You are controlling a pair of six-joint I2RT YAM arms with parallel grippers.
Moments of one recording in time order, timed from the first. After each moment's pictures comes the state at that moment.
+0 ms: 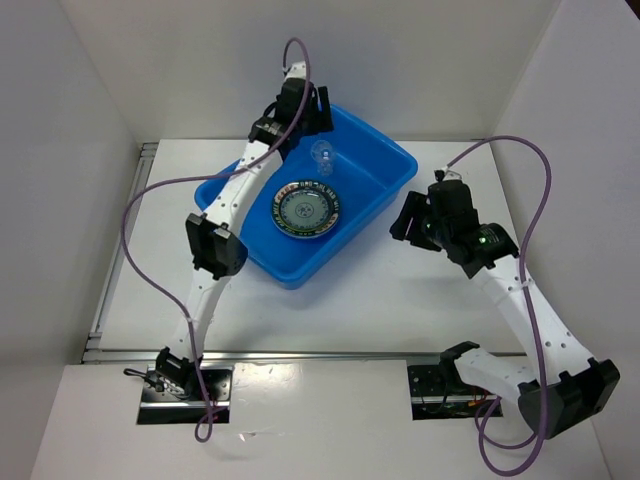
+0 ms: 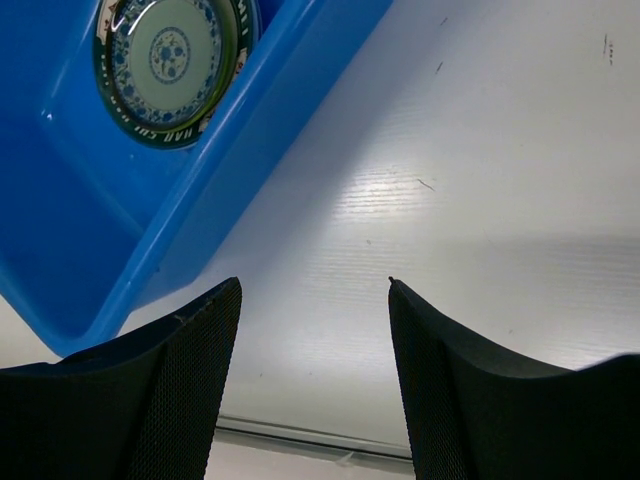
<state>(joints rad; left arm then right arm) -0.46 2.49 2.74 -0.66 -0.23 -0.42 0.37 1.05 1.11 -0.77 0.09 0.59</state>
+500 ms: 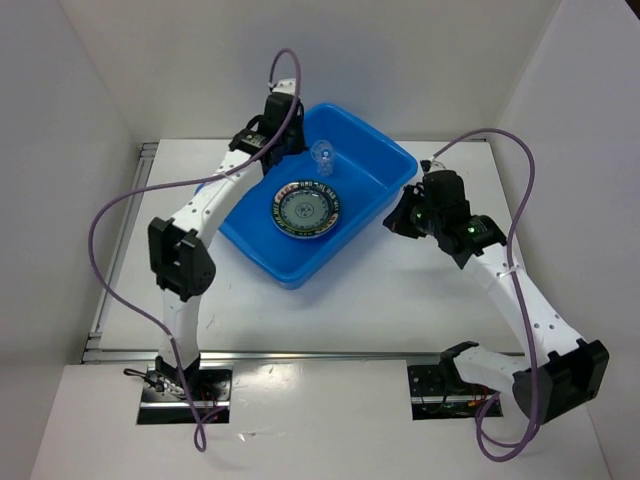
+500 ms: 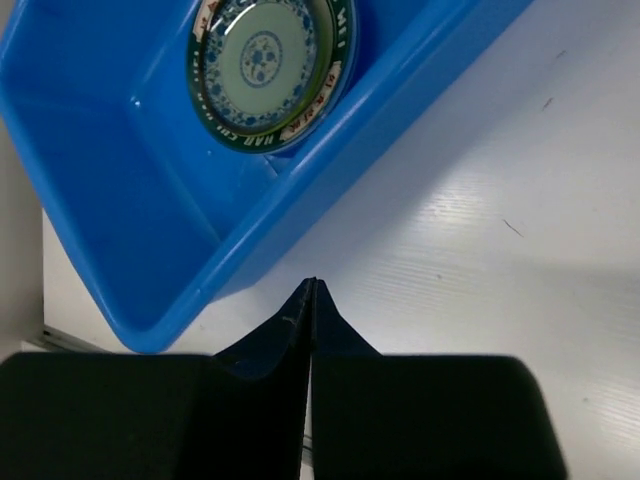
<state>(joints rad) -0.46 2.00 2.07 -0.56 -0.24 -0.40 0.36 1.12 1.09 -0.60 -0.08 0.58</state>
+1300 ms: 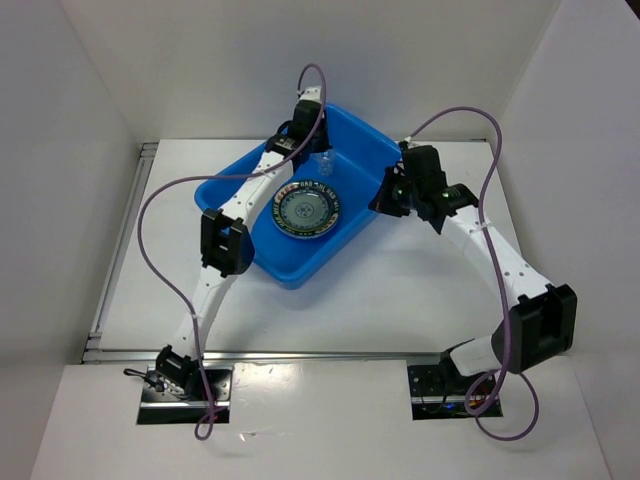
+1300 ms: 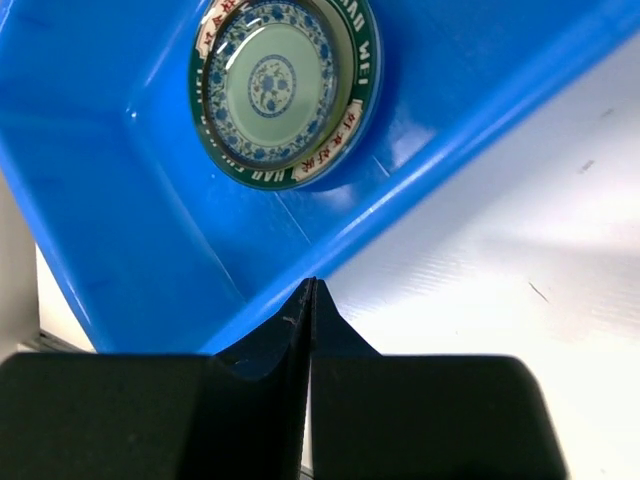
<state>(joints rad) -0.46 2.56 2.64 -0.51 -0.18 -0.40 0.35 1.42 1.29 -0.56 -0.14 0.55</state>
